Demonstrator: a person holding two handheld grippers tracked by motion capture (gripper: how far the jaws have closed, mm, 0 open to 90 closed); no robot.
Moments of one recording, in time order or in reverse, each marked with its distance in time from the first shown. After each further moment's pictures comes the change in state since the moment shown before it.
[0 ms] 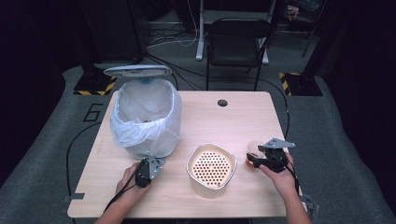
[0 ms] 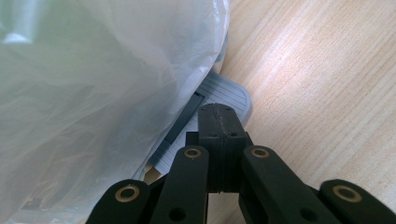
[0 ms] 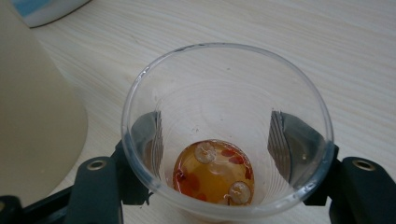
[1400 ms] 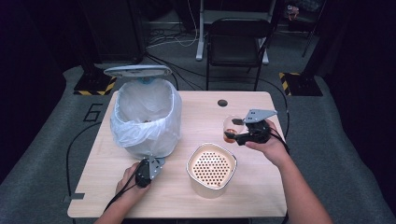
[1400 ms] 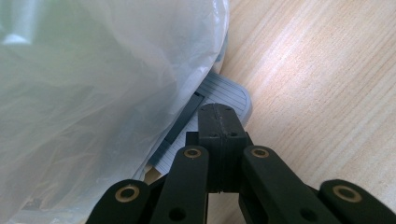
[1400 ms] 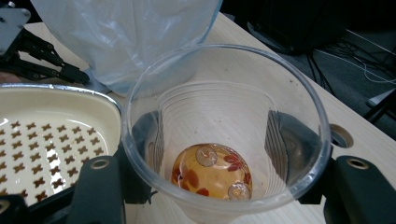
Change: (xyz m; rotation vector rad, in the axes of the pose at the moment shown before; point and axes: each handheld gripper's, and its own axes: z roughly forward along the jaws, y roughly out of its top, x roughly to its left) left arm 0.000 0.000 0.000 0.001 -0.004 0.000; right arm 0.026 0.120 0.010 -0.136 0.284 -0.328
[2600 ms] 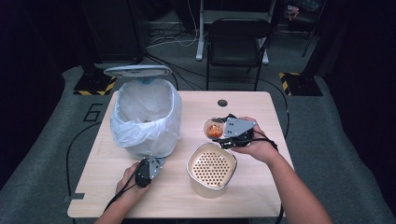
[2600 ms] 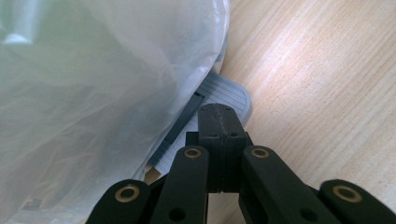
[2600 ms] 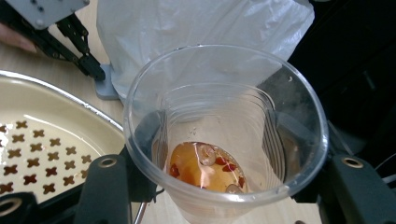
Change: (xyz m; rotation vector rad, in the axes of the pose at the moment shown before) left arm 0.000 0.000 0.000 0.000 -0.001 -0.001; right arm 0.045 0.032 0.021 -0.089 0.009 -0.498
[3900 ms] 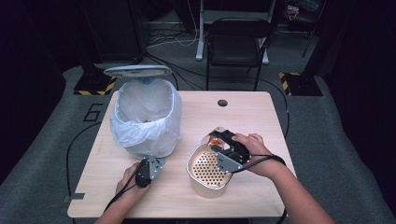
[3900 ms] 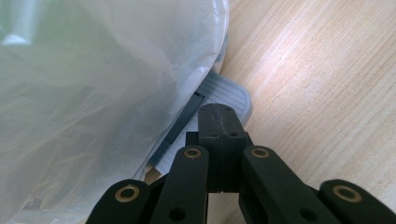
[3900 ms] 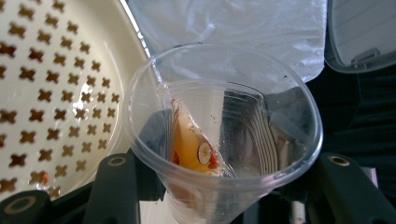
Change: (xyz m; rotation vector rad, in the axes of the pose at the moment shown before) left arm 0.000 0.000 0.000 0.004 -0.002 0.007; right arm 0.058 0.017 -0.010 0.197 -0.130 -0.653
